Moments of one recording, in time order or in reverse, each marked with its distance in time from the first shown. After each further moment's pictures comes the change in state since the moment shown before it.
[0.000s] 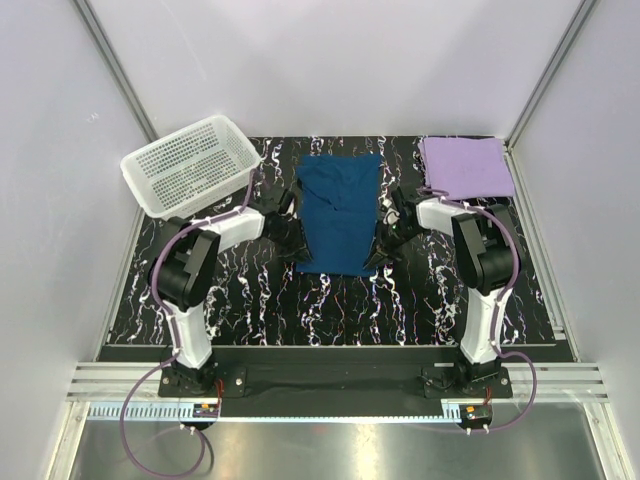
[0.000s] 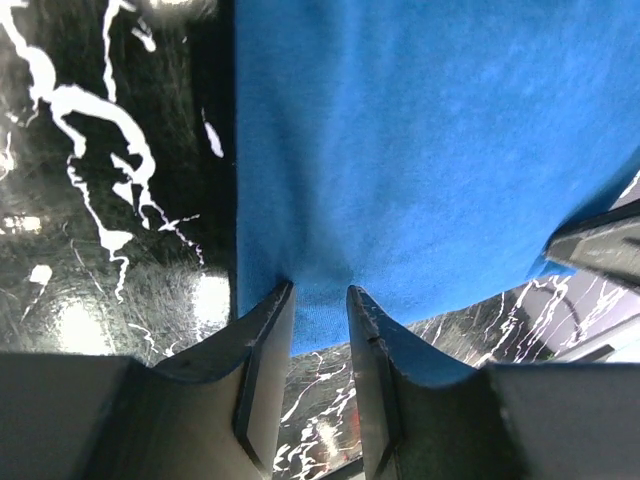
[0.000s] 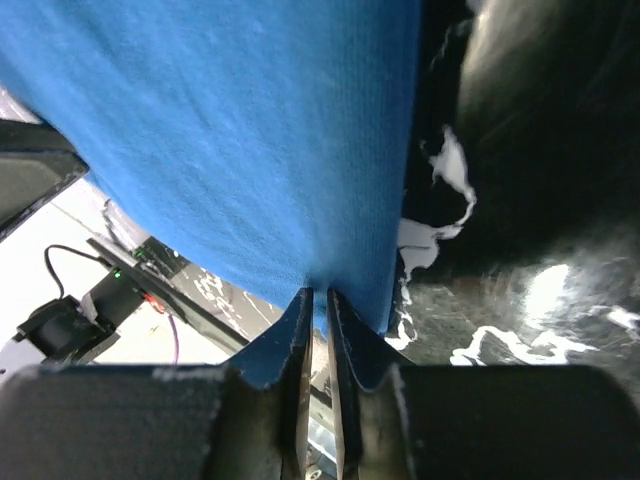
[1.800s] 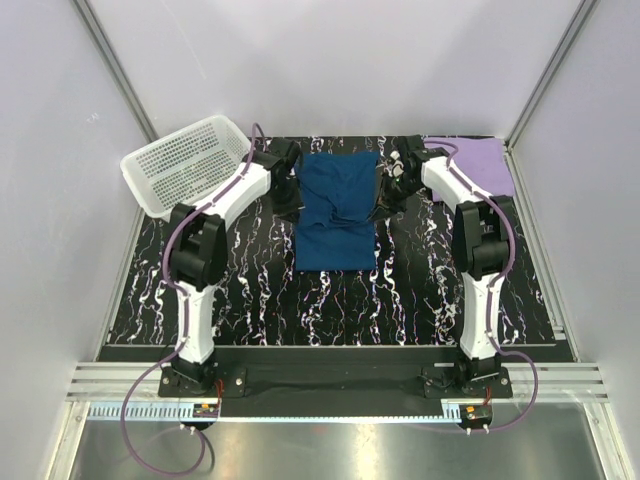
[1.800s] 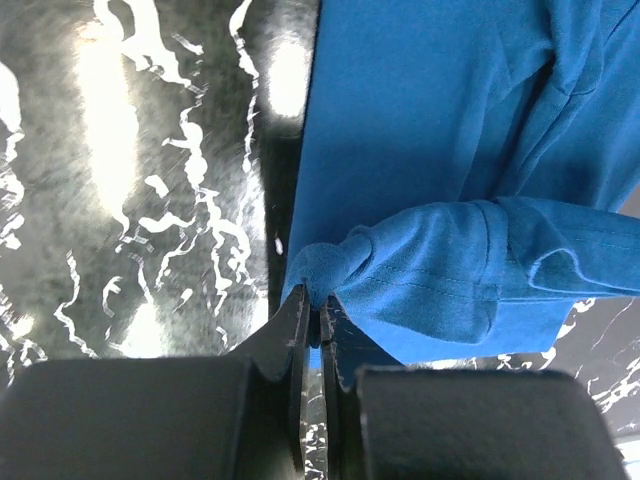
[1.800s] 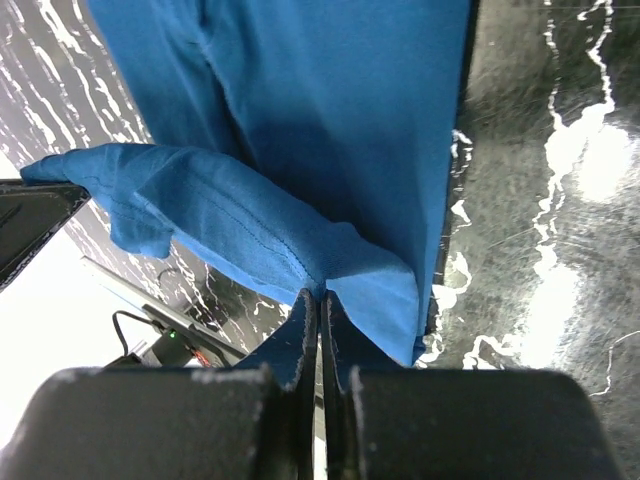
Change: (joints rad) left arm 0.040 0.185 0.603 -0.467 -0.249 0.047; right arm -0.065 0.144 0.545 -0.279 0.084 0.009
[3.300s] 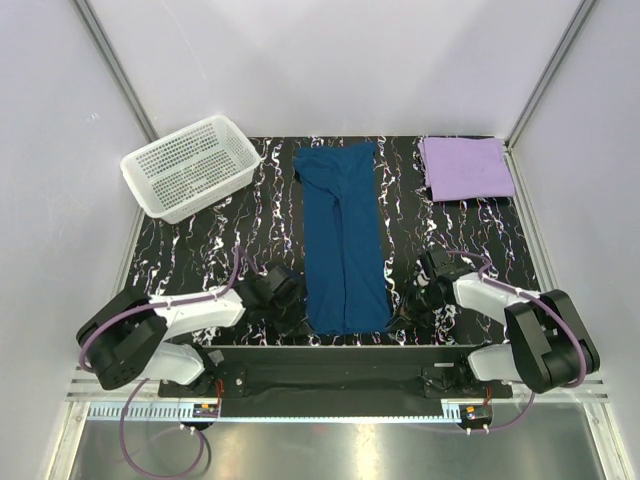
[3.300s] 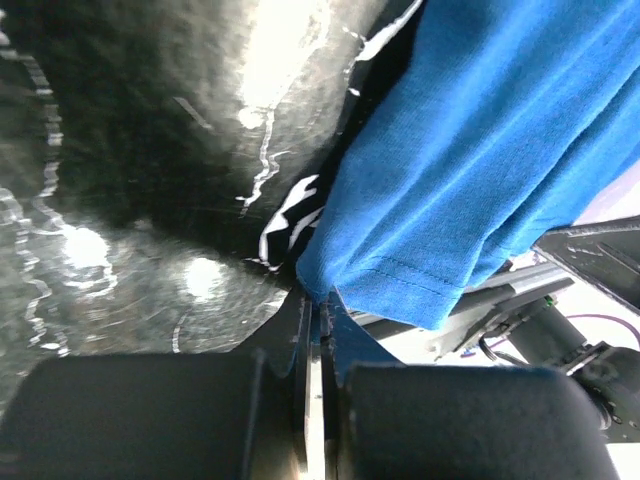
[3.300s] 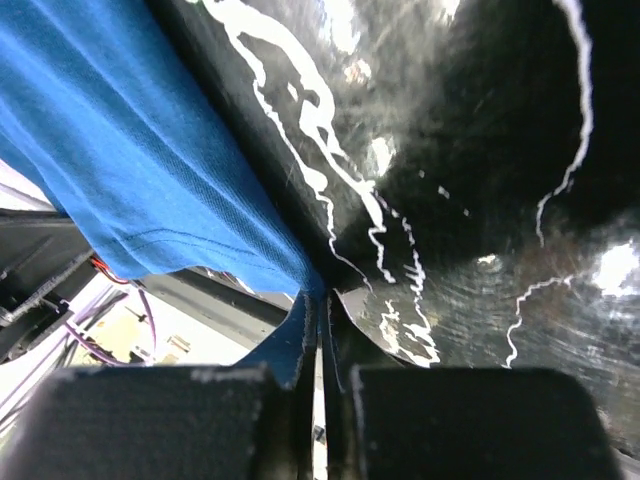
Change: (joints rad) left arm -0.451 -0.743 -1.291 0.686 0.125 -0.762; right arm 0.097 -0.825 -1.335 0.455 -0.016 0.267
